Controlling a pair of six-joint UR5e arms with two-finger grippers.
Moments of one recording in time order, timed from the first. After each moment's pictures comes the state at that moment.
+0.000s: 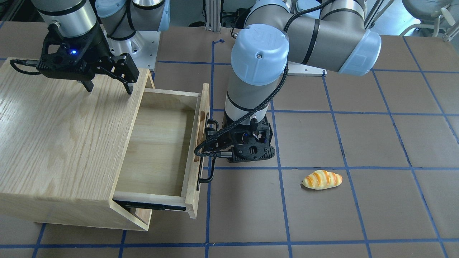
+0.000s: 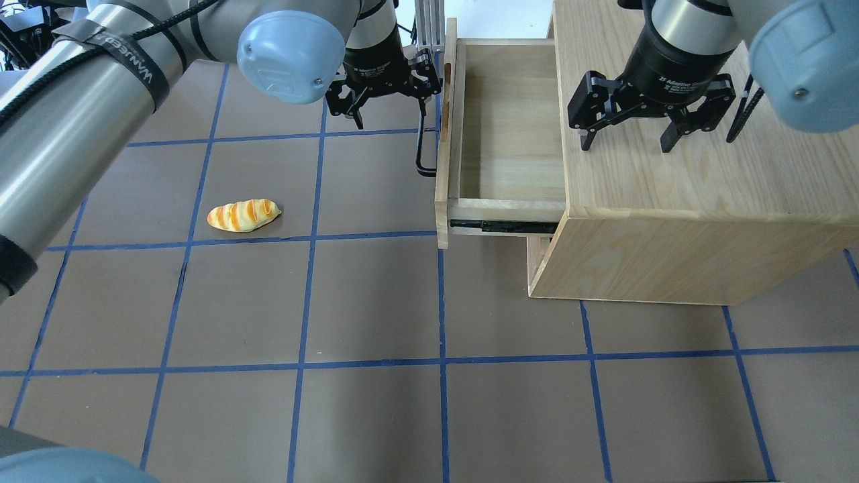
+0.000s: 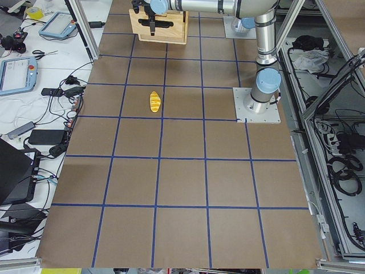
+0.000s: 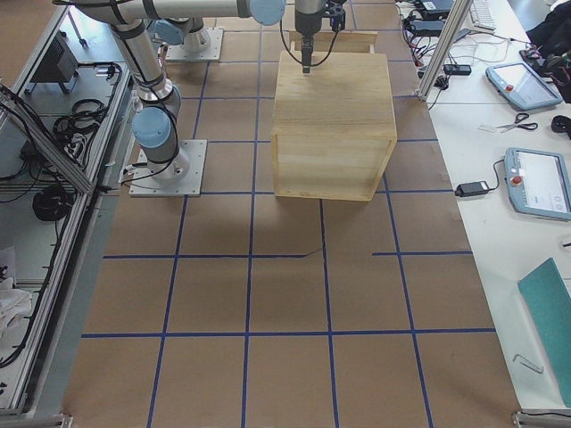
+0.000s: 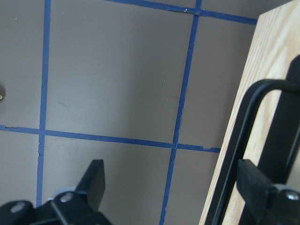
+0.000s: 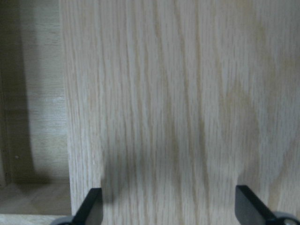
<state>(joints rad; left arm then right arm) -1.84 -1.97 -1.29 -1.37 1.54 -0.41 1.59 -1.58 1.57 -1.60 -1.55 0.10</state>
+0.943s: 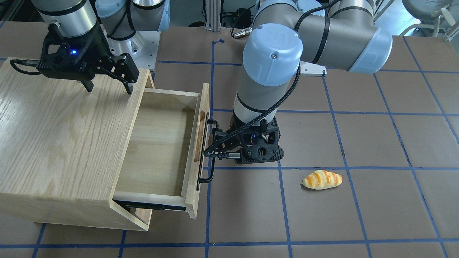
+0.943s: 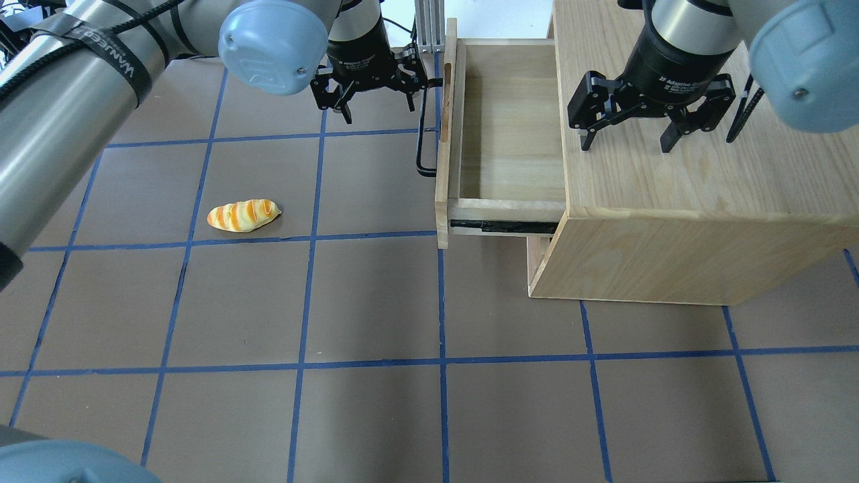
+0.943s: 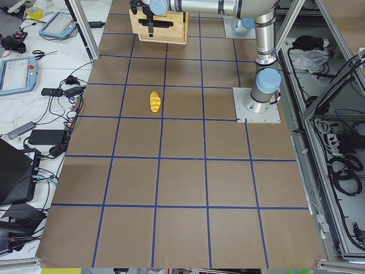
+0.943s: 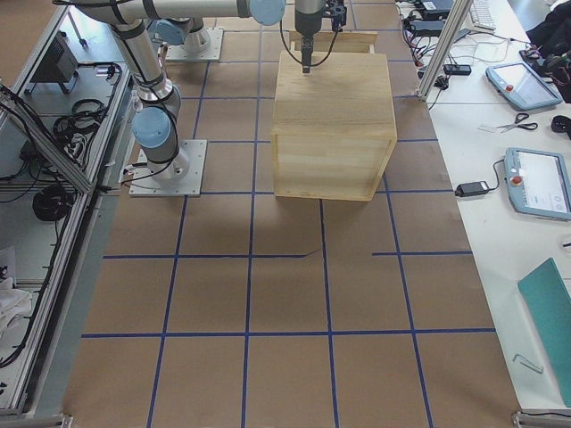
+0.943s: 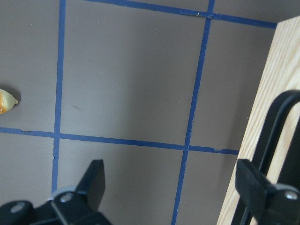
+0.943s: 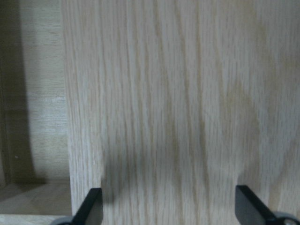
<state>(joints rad) -1.82 -1.97 -1.28 -1.38 1.52 -0.38 1.59 -1.58 1.57 -1.60 -1.55 0.10</state>
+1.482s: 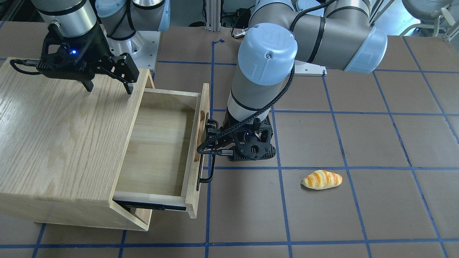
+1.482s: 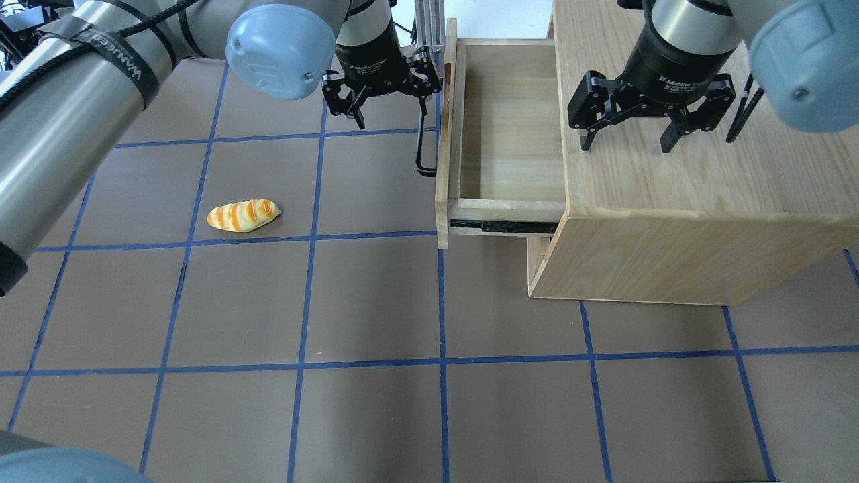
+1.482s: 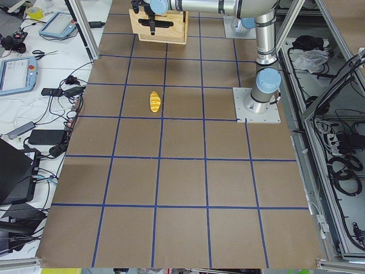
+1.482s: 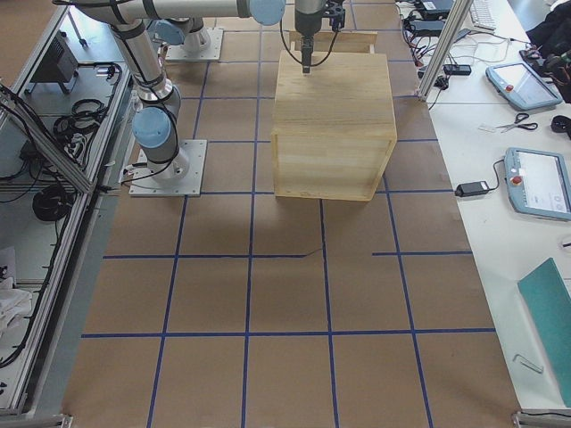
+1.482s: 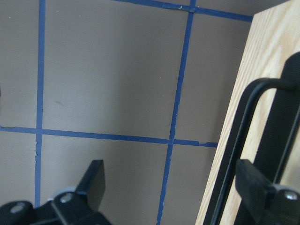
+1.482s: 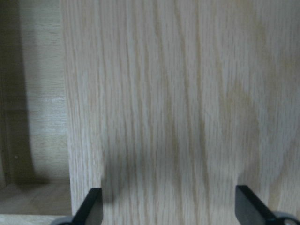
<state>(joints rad) -1.83 -1.96 -1.29 -1.38 1.49 -0.39 1.59 -1.58 1.57 -1.60 -1.55 0.10</state>
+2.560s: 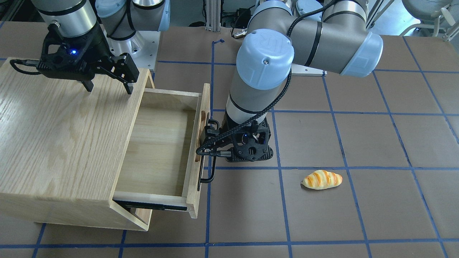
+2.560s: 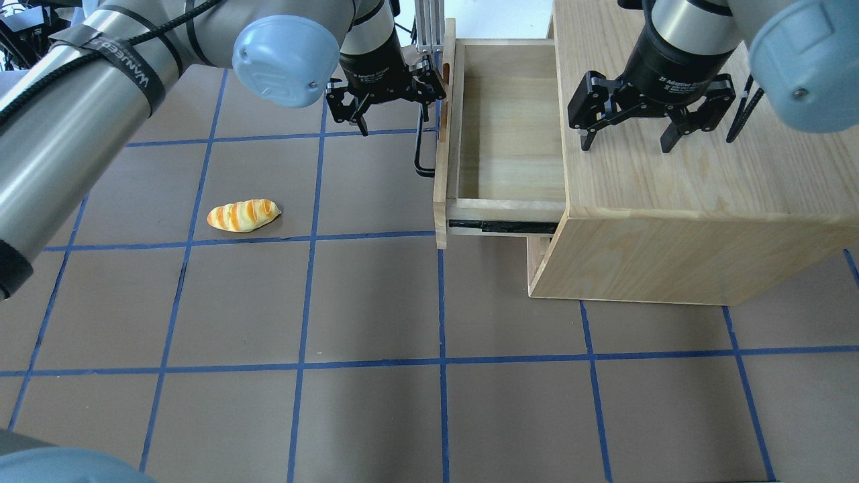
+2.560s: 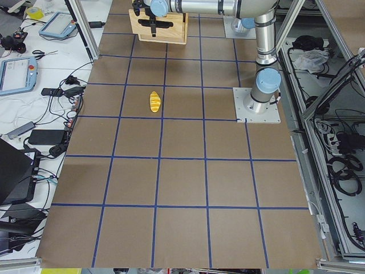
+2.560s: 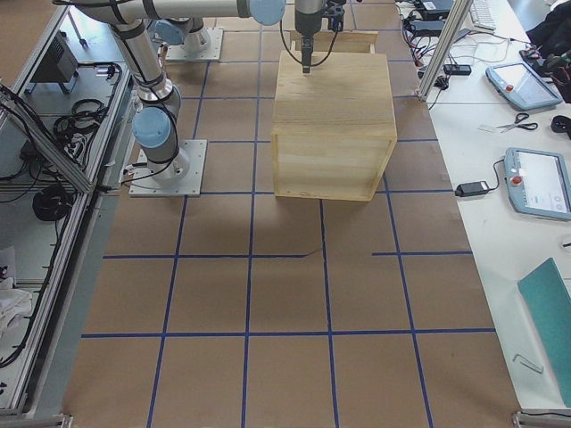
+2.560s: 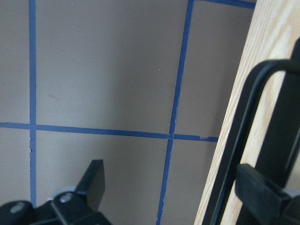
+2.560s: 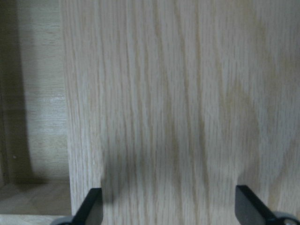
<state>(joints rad) -1.83 -1.97 -1.31 -1.37 1.48 -0.39 1.59 -1.58 1.57 -1.60 -1.55 0.10</state>
